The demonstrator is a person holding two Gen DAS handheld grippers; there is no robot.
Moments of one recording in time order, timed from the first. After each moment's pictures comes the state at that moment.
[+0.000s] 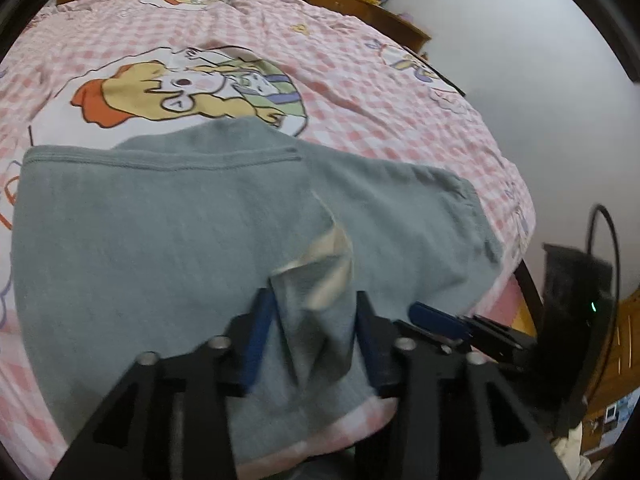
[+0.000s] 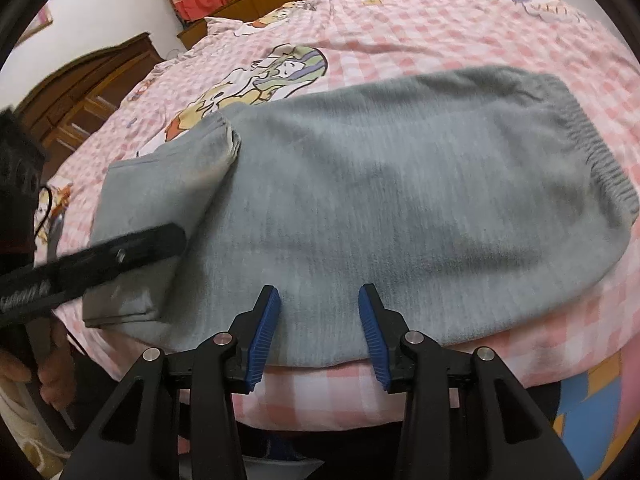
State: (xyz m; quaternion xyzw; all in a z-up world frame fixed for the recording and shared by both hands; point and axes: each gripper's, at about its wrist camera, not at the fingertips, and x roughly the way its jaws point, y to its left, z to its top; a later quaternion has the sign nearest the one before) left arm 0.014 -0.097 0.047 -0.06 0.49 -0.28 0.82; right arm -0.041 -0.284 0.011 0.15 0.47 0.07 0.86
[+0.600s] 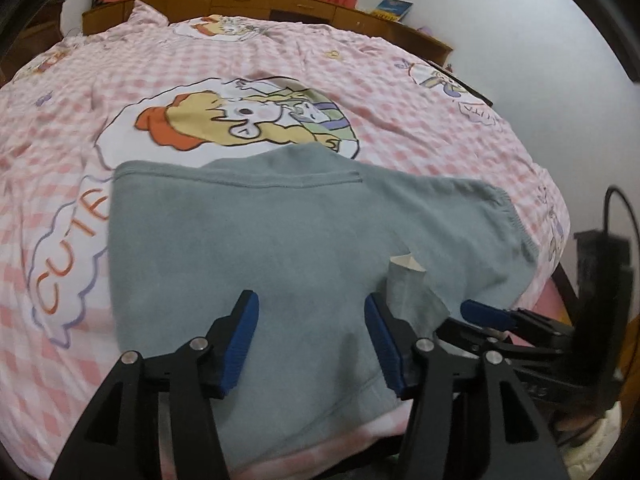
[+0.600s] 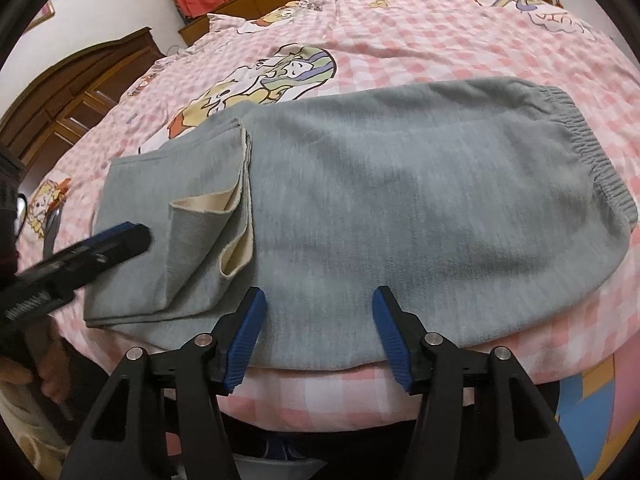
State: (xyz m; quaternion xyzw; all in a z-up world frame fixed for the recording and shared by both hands) left arm 0.004 -0.070 0.055 -0.02 0.45 -0.22 0.87; right arm -0.039 -0.273 0.019 0.13 0.48 0.07 0.87
